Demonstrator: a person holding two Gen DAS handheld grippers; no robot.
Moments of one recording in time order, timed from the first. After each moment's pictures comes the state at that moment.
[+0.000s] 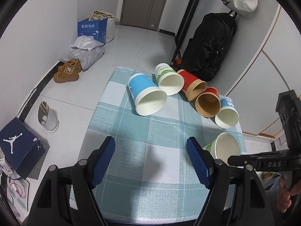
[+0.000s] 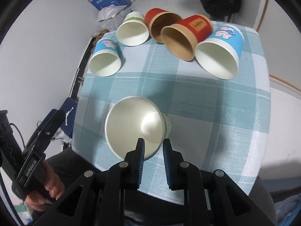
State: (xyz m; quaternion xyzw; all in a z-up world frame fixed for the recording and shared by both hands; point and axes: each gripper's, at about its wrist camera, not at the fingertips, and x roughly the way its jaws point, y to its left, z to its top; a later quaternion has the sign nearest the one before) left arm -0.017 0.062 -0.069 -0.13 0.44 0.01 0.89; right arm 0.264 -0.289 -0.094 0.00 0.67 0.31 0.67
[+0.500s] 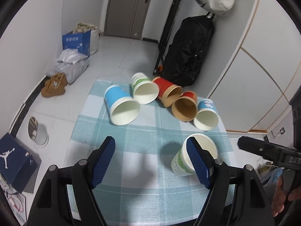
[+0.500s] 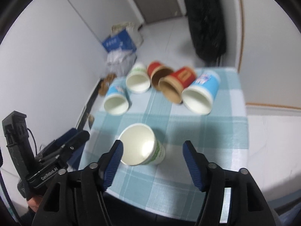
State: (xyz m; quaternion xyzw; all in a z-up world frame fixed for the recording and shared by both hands) left arm -0.024 0.032 -0.048 -0.11 0.39 -0.05 0.91; right arm 0.234 -0.341 -0.036 0.07 0.50 0.32 0.80
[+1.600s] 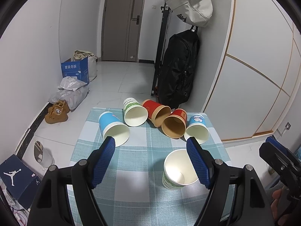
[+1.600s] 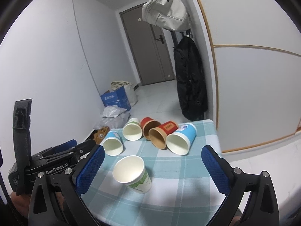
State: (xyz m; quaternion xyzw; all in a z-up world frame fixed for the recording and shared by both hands) left arm -0.039 -0.002 -0.027 -0.06 0.32 -0.04 0.95; right arm 0.171 -0.383 -0.010 0.09 0.29 0.27 0.91
